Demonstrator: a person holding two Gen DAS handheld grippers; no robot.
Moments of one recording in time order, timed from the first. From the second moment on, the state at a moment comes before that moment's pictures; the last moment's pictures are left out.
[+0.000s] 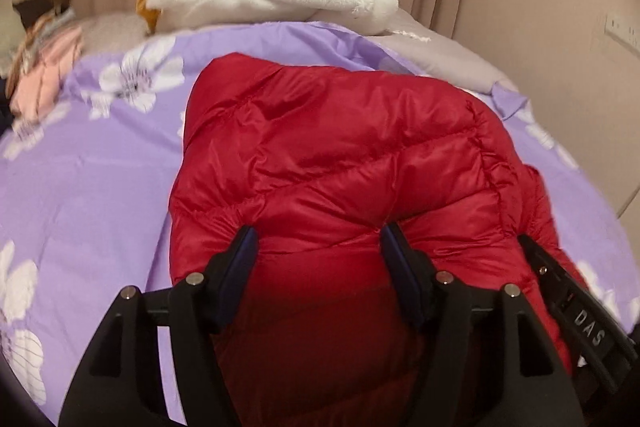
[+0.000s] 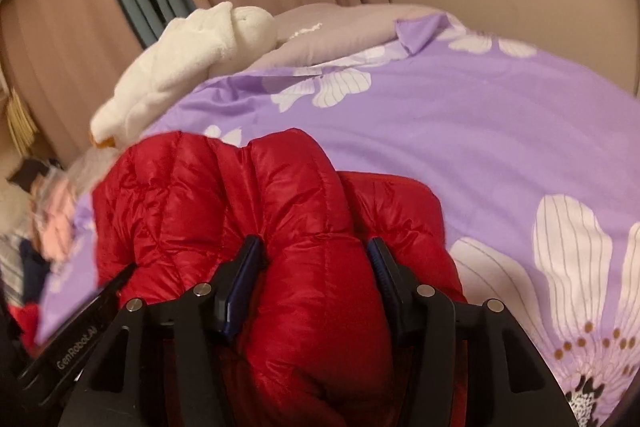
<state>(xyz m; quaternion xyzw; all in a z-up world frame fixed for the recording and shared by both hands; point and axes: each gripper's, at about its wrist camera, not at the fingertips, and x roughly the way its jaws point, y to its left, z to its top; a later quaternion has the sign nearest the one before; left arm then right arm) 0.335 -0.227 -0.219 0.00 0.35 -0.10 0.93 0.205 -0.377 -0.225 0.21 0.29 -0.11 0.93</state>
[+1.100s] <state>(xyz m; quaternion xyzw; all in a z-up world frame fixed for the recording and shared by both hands) 0.345 -0.212 -0.226 -0.05 0.35 -0.11 0.93 0.208 -0.372 -0.223 0.18 0.29 -0.13 0.93</state>
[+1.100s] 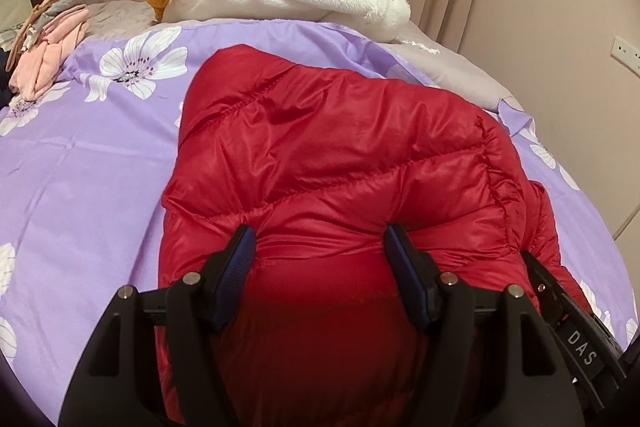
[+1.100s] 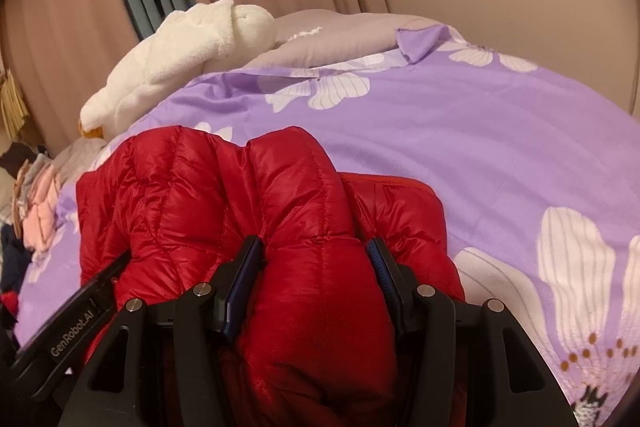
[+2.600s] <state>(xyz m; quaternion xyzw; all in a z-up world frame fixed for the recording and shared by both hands) 0.328 -0.170 -0.241 -0.16 0.44 -0.19 0.86 0.198 -0.387 -0.248 0.36 0.39 0.08 0.84</state>
